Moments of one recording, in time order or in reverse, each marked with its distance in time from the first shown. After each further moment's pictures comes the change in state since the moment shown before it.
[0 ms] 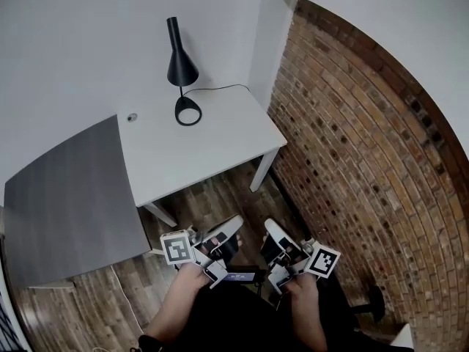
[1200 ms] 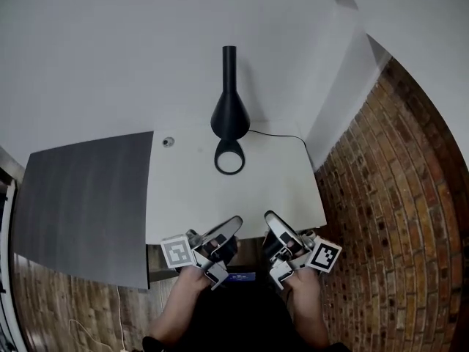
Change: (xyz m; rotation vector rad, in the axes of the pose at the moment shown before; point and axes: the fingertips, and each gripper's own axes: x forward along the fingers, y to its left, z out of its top) left arm 0.051 0.090 0.243 0.183 -0.339 0.165; right arm 0.250 -0.115 0.125 0.082 0.306 0.202
